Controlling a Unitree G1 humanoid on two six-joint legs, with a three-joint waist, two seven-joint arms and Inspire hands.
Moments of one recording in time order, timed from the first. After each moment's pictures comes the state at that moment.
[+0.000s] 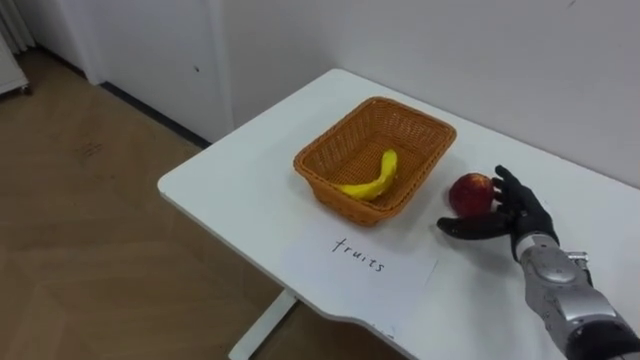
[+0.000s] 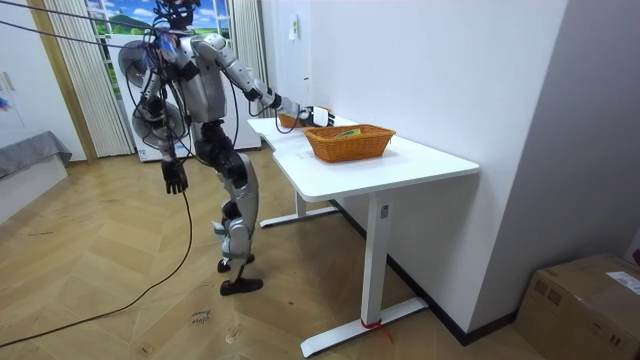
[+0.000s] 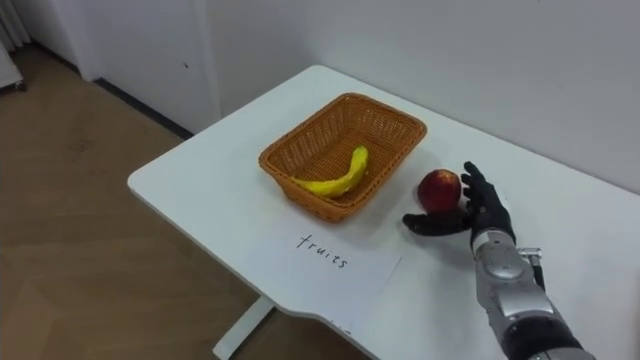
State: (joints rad) left arm 0.53 0.29 -0.06 0.85 0.07 0.17 0.03; right arm -0.40 -0.42 0.25 0.97 0.36 -0.07 -0.15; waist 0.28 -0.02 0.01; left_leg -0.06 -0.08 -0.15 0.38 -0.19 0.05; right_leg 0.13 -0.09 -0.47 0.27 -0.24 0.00
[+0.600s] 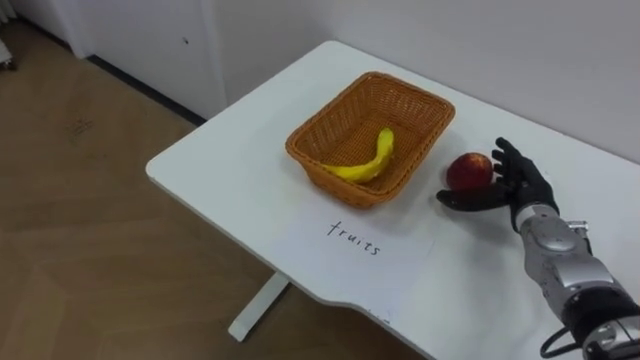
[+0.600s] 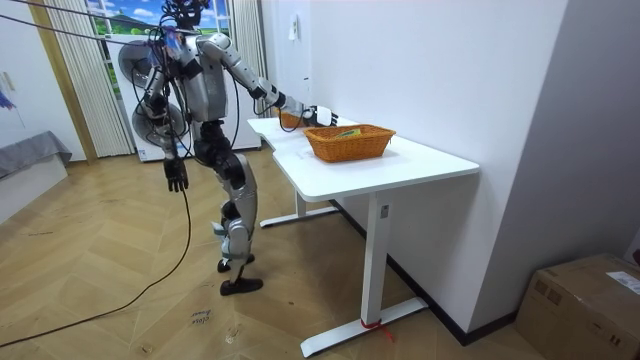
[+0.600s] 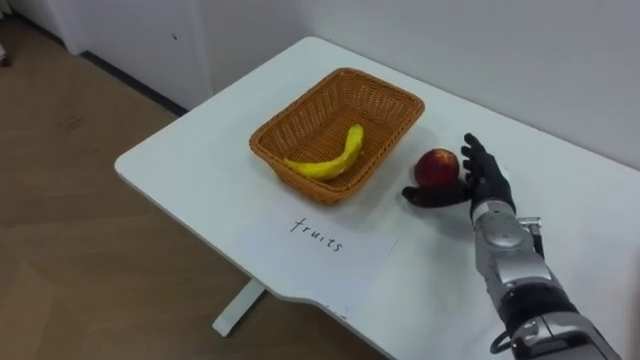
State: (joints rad) left arm 0.50 0.30 -0.10 0.84 0.07 0.14 0.03; right arm -0.49 -0.43 0.25 1.01 0.35 -0.09 -0.14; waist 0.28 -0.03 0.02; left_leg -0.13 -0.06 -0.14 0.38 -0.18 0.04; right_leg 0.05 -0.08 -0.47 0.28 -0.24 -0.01
